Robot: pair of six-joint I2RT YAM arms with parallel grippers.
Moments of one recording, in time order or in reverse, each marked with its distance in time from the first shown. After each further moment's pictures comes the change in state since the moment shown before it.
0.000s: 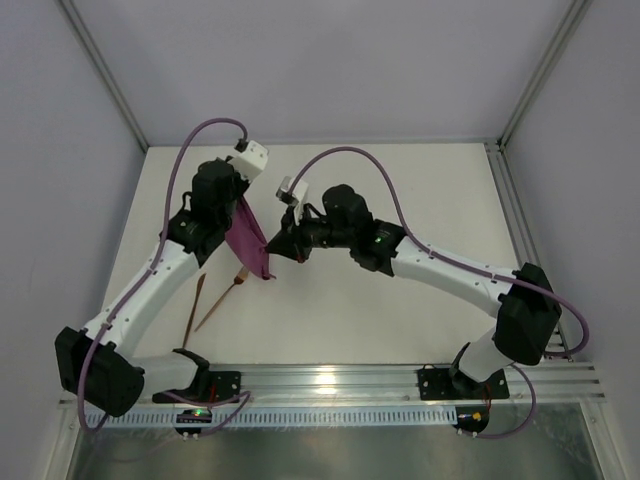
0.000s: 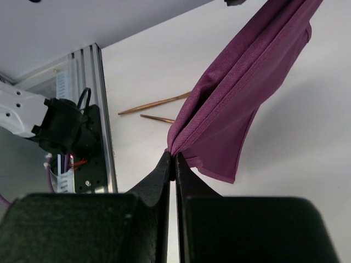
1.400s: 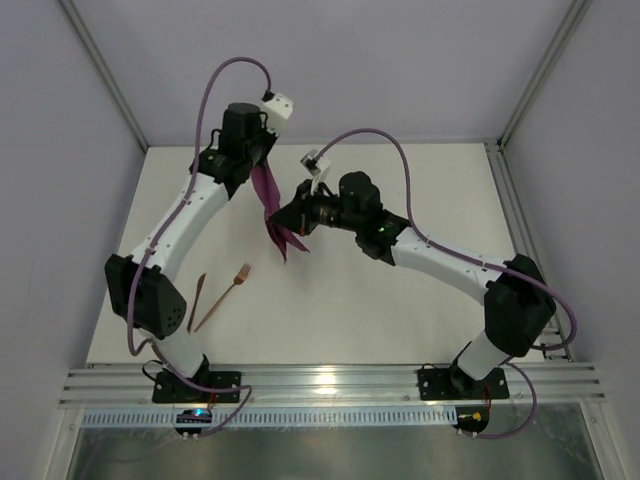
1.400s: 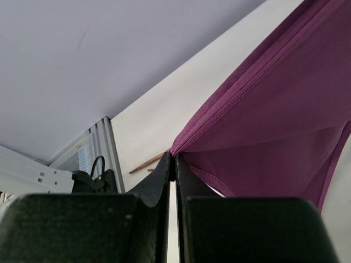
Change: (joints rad) left arm 0.006 0.515 0.597 -0.225 0.234 -0.130; right arm -0.128 0.030 -0.081 0.299 0.022 0.341
